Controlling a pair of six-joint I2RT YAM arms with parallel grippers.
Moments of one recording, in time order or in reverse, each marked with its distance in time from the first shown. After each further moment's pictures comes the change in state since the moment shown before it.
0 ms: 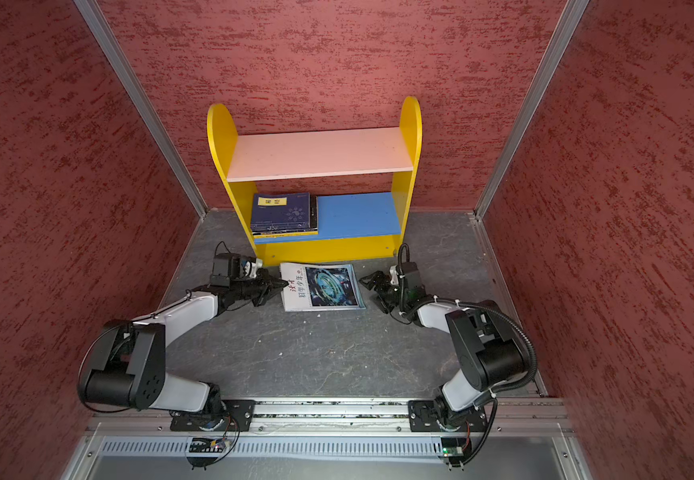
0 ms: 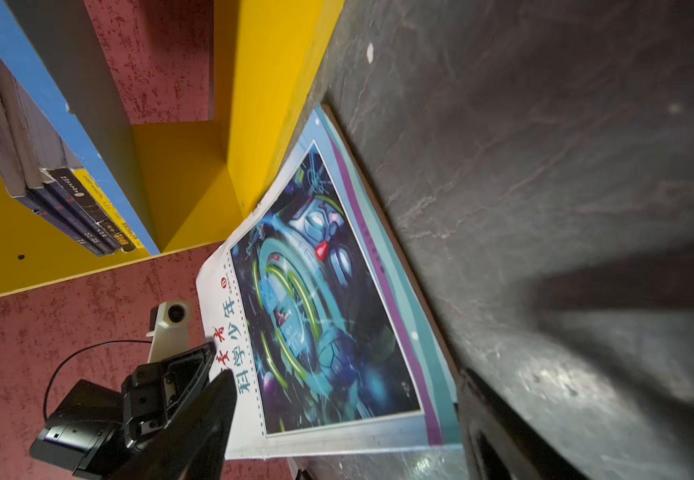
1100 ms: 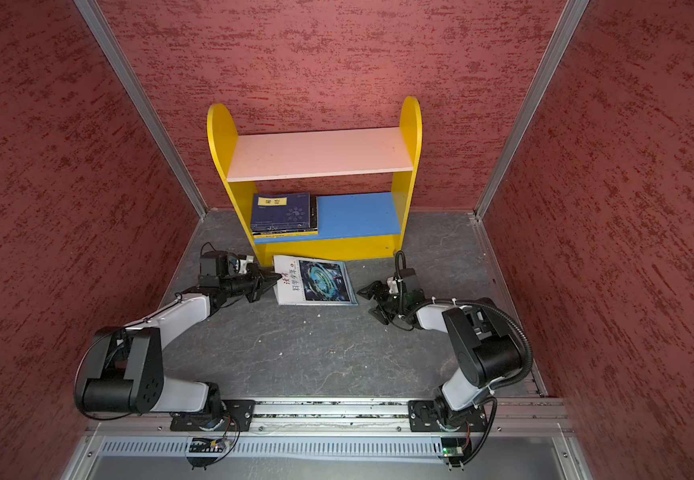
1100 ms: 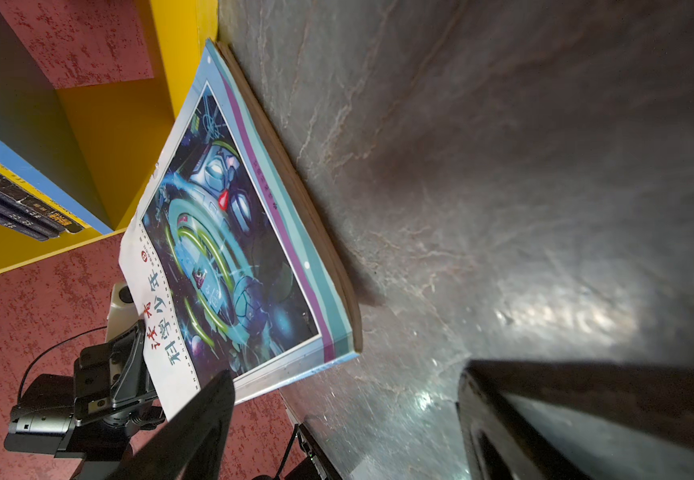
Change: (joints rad) left arm 0.087 -0.047 -0.016 0.057 0.103 -0.111; right arm 0.008 0.019 -0.011 -0.103 -0.056 -0.018
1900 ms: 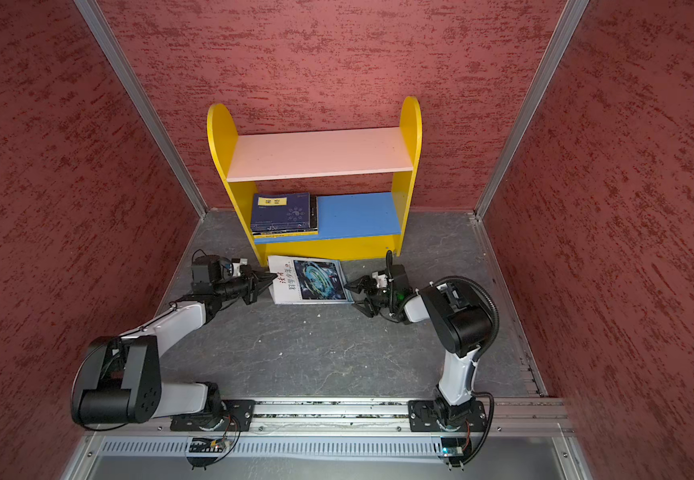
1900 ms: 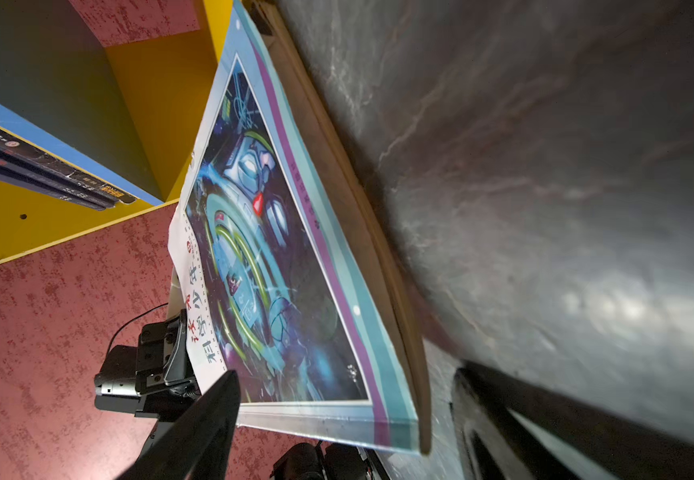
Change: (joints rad) left arm 0.031 -0.041 -0.084 0.142 0.039 -0.158; right arm 0.045 0.252 0.075 0.374 -0.150 0.179
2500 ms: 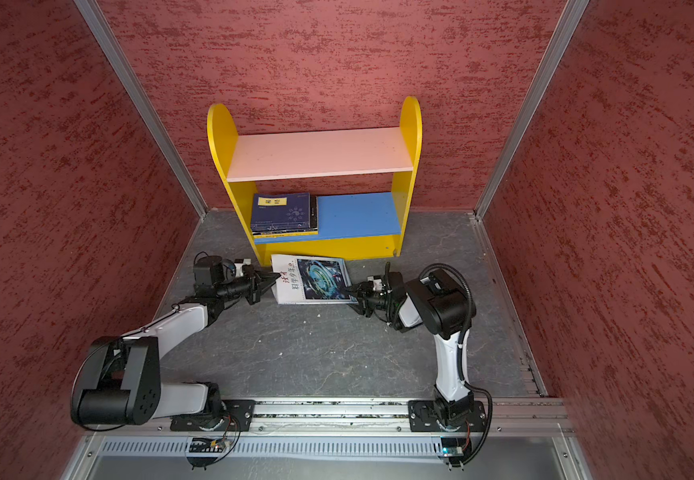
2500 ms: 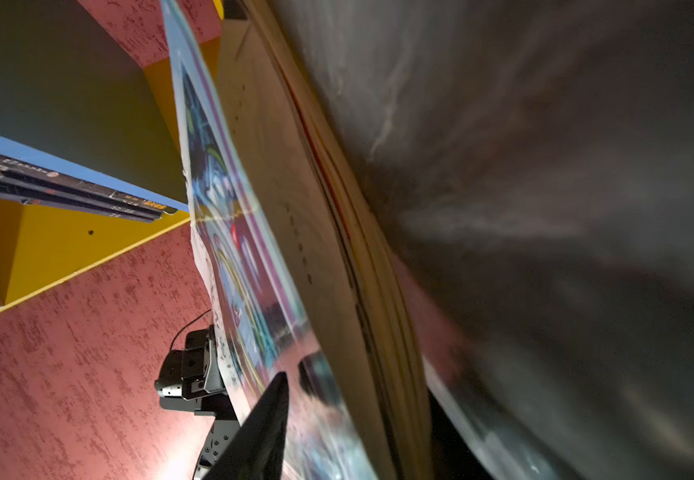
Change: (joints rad) left arm -0.029 -0.005 -0.017 0.058 0.018 -0.064; right arm 0.021 0.185 -0.028 0.430 -0.018 0.286
